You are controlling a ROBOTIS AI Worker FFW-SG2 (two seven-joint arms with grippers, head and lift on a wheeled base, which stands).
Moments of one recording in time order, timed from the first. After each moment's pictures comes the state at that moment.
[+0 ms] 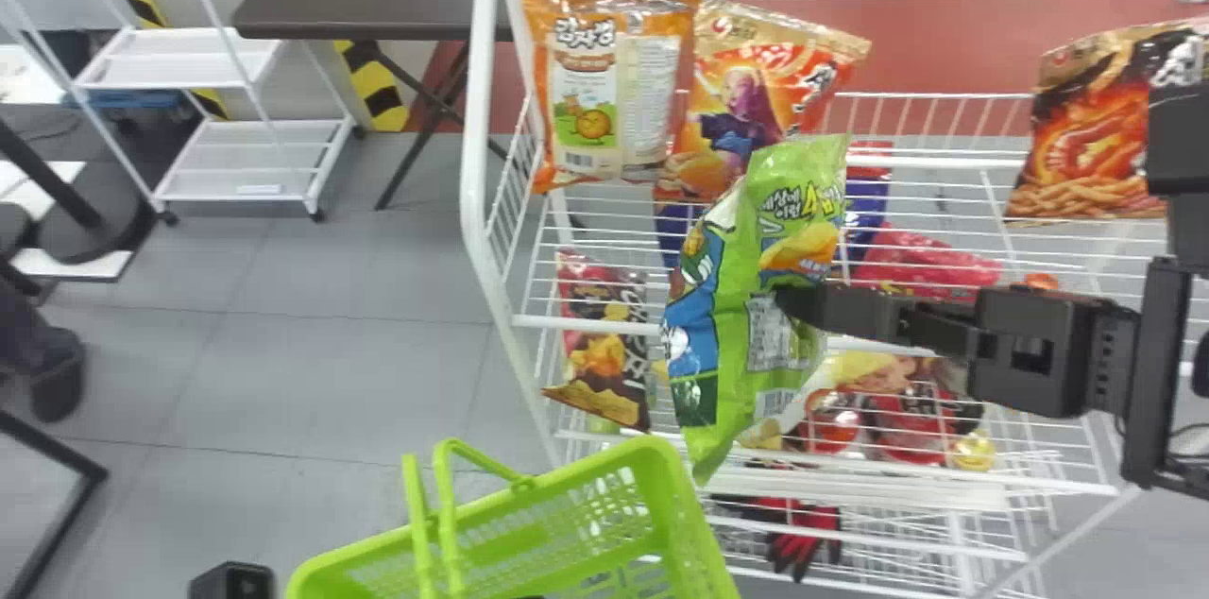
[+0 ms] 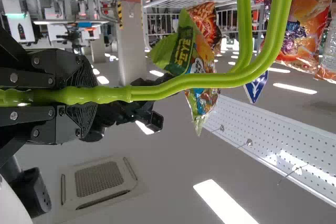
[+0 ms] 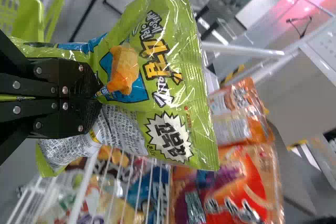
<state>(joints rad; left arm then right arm) 0.64 0.06 0.49 -1.97 0.84 1.38 -1.35 0.08 -0.07 -0.22 -2.36 -0.93 1.57 0.20</state>
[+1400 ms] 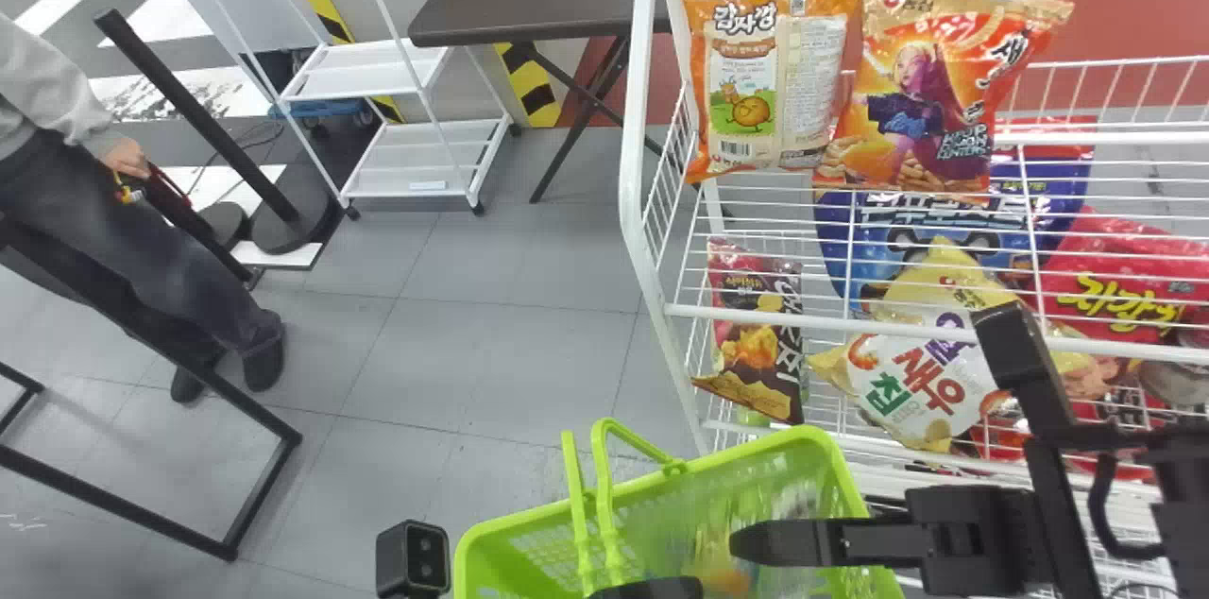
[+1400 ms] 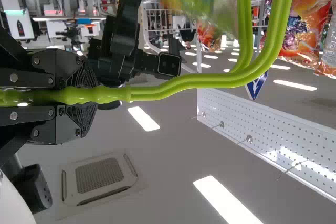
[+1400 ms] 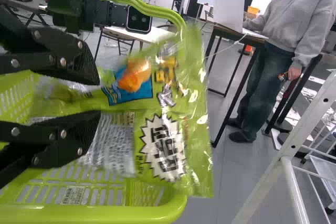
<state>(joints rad) 0.64 0.06 0.49 -1.98 0.85 1.38 -1.35 0.07 -0.07 0.14 -1.94 -0.84 1.57 0.37</state>
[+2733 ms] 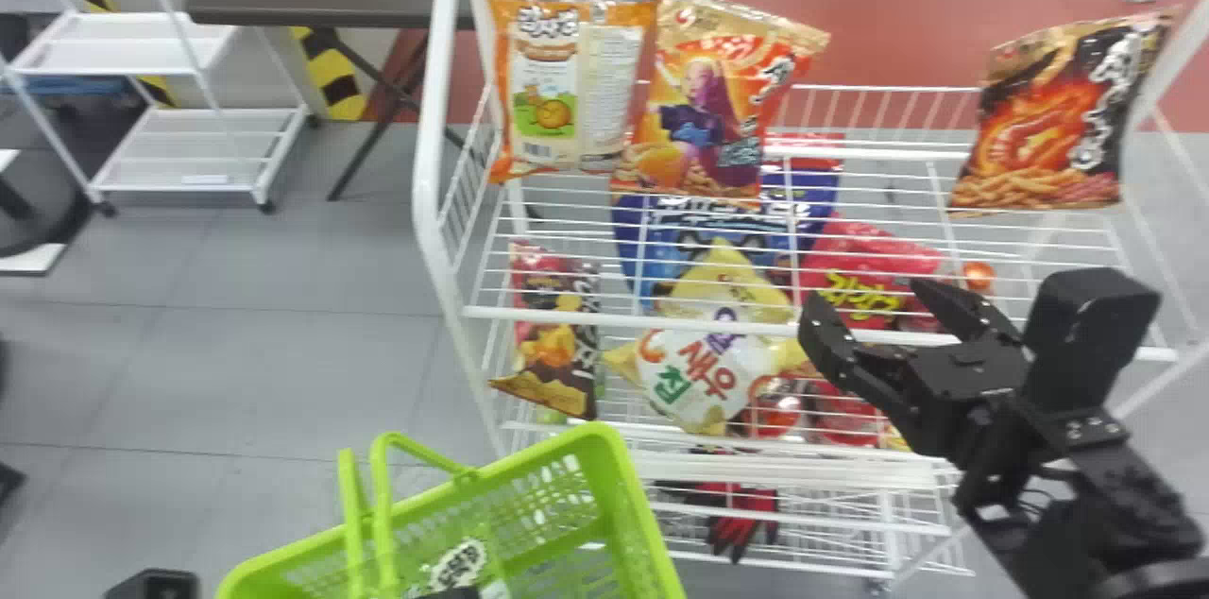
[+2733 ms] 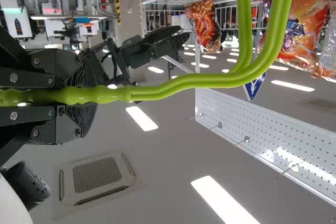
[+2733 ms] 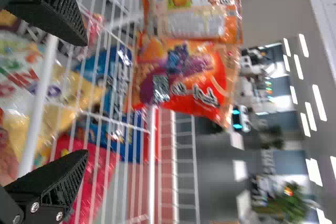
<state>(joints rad) 0.64 0.06 0.49 -1.96 0.85 1.37 -1.35 0.45 -0.08 0.05 -2.11 -0.14 0.37 0.15</state>
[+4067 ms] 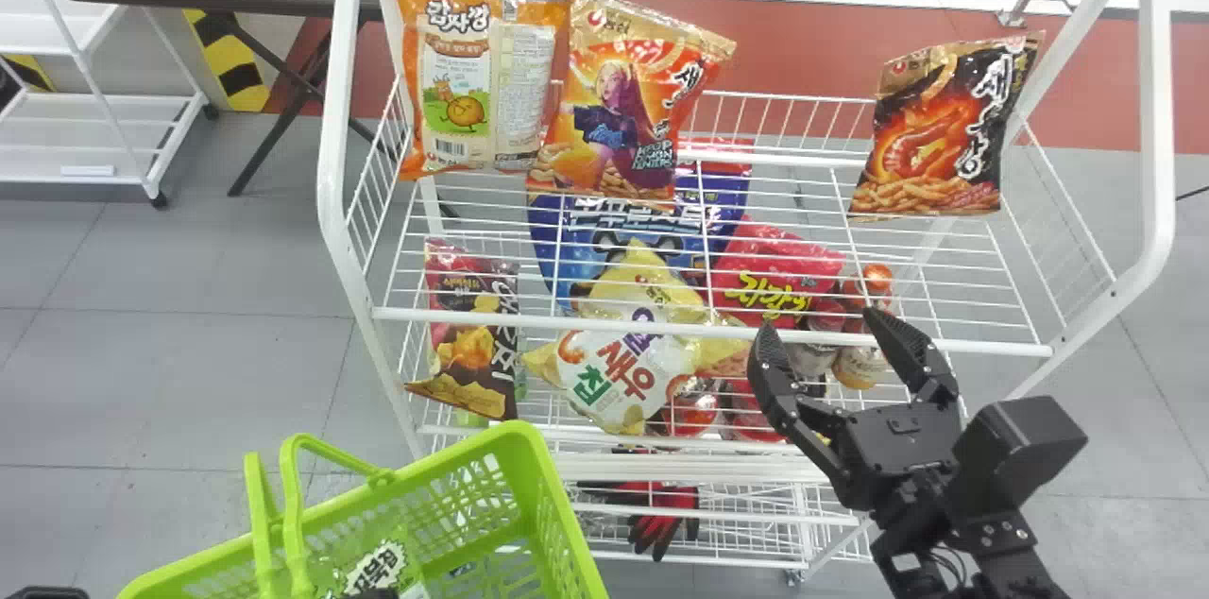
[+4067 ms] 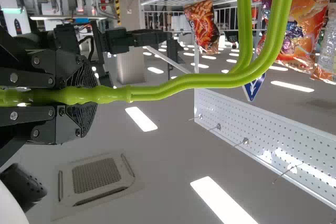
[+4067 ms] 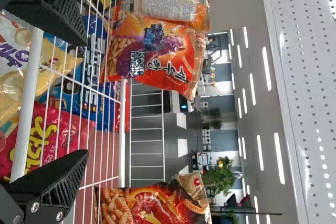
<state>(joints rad) 0.62 0.06 0.48 -1.95 0.85 1.37 -1.34 0.55 -0.08 0.04 -1.91 -0.12 -0.11 0.14</state>
